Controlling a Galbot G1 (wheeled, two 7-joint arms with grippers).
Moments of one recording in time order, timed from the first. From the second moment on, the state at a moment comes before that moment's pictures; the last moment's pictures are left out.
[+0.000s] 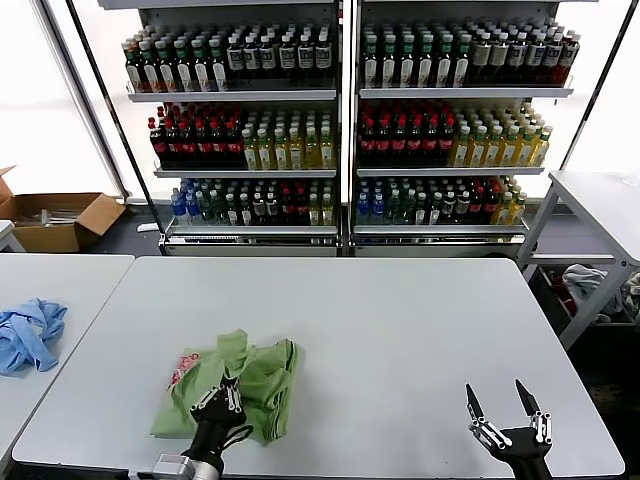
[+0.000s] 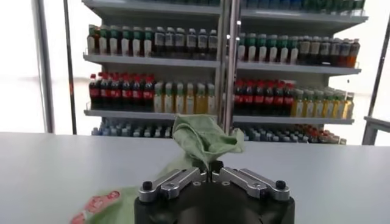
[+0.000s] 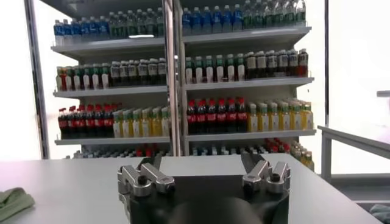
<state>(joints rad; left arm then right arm) 1.58 -1.07 -0.19 -2.15 -0.34 0.04 -0.43 -1.95 1.01 0.60 2.15 0.46 0.33 0.18</state>
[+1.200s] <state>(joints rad) 1.44 -1.08 0.18 -2.00 -0.10 0.03 -0.46 -1.93 1.01 0.57 2.15 0.44 0.33 0.18</state>
